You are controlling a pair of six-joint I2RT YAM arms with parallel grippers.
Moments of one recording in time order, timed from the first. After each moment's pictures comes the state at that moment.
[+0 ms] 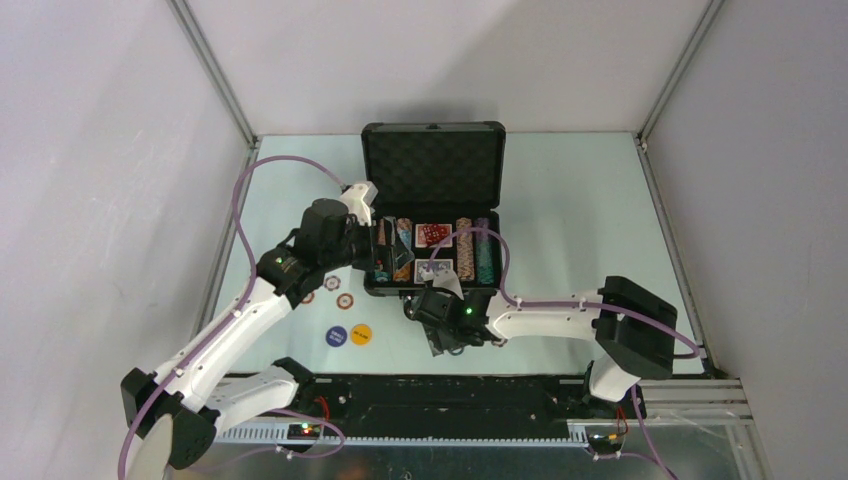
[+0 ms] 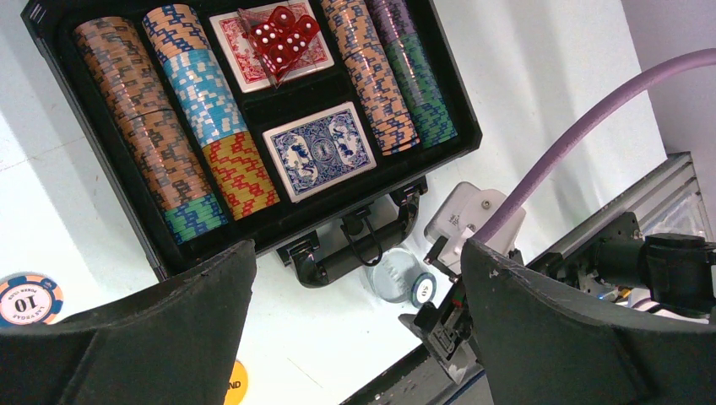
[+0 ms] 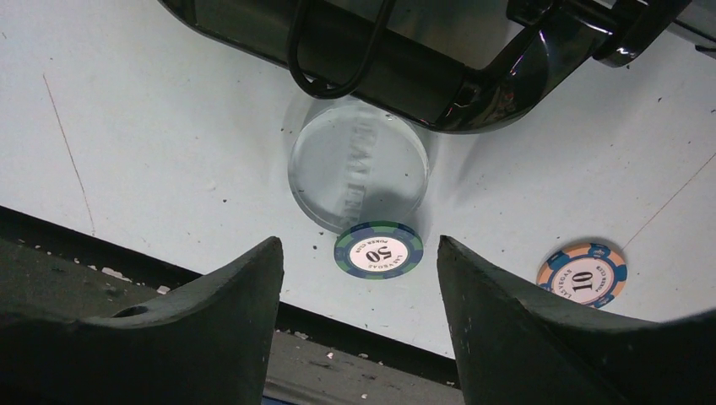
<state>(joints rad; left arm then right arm) -0.55 1.01 0.93 -0.50 0.17 -0.42 1.24 1.63 0.99 -0.57 0.27 0.81</state>
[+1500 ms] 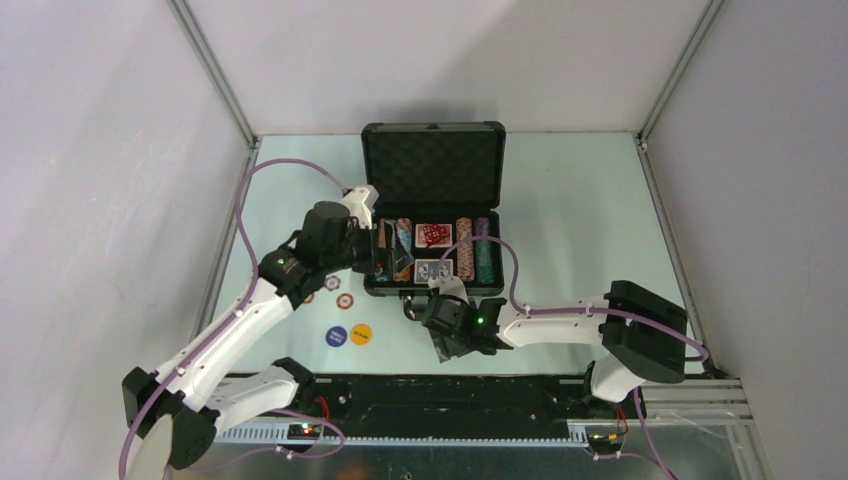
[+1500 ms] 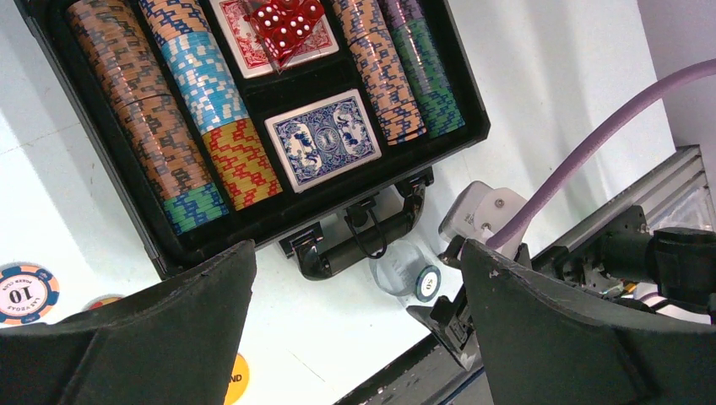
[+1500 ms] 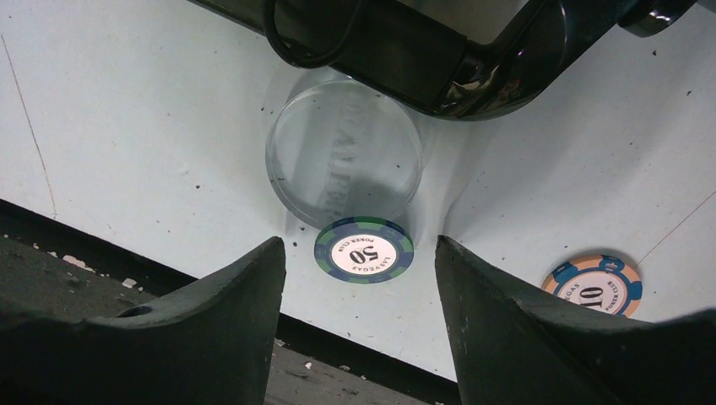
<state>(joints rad) -0.55 1.01 0.91 -0.50 0.17 -0.42 1.25 1.58 0.86 -0.44 0.27 0.77</state>
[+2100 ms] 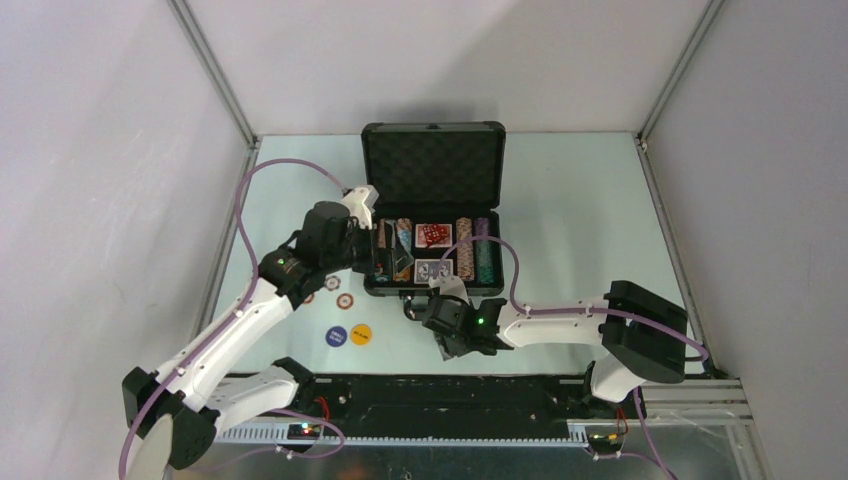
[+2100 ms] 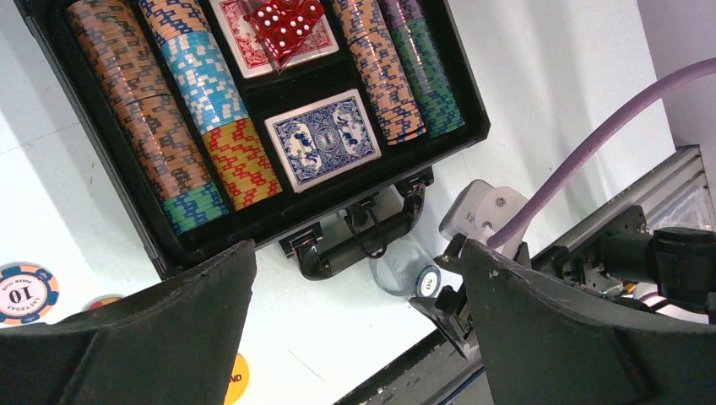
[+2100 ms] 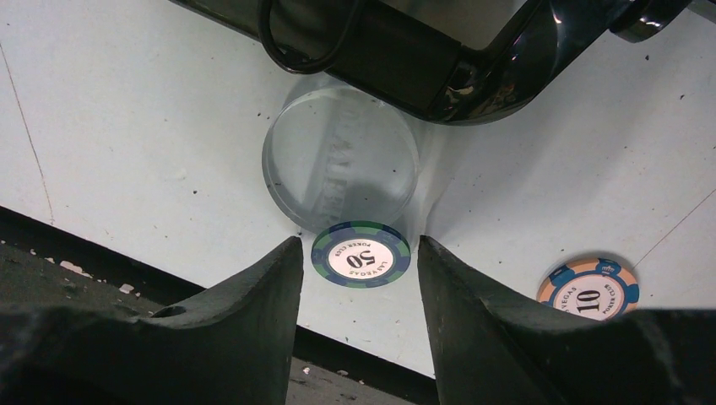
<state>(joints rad) -0.55 1.01 0.91 -0.50 0.17 -0.42 1.25 1.58 0.85 -0.43 0.28 0.77</state>
